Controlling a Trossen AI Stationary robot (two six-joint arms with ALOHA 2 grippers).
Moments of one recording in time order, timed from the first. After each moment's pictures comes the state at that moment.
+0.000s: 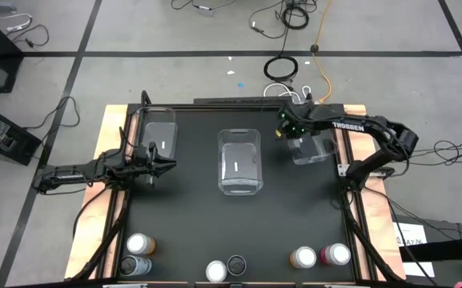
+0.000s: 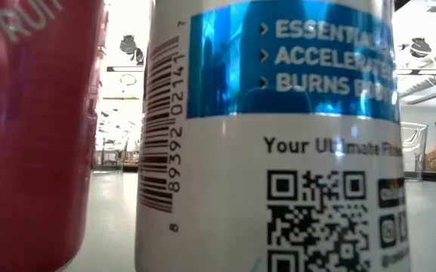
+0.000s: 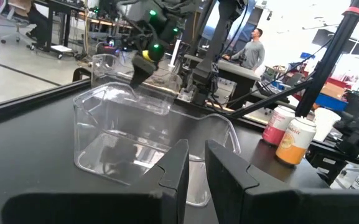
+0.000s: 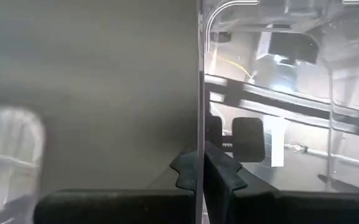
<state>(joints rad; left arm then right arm) 0.09 0.02 0.01 0.02 0.00 -0.28 -0.57 1.50 0.94 -0.69 0.13 0.81</state>
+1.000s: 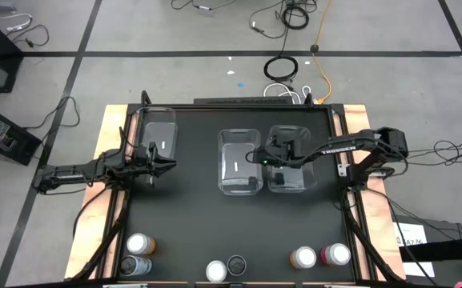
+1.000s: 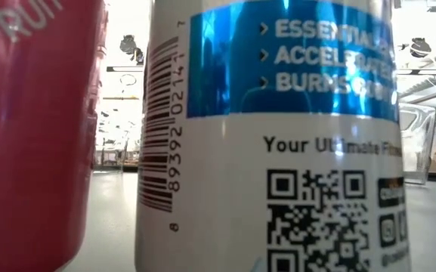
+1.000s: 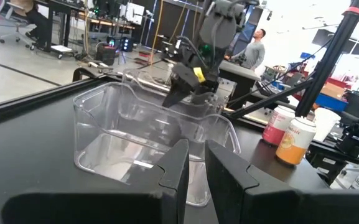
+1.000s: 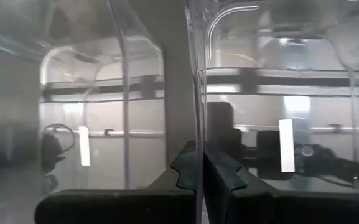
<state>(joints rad) 0.09 0.02 0.01 0.02 0.00 -0.28 -0.07 1.59 1.02 -0.68 0.33 1.54</state>
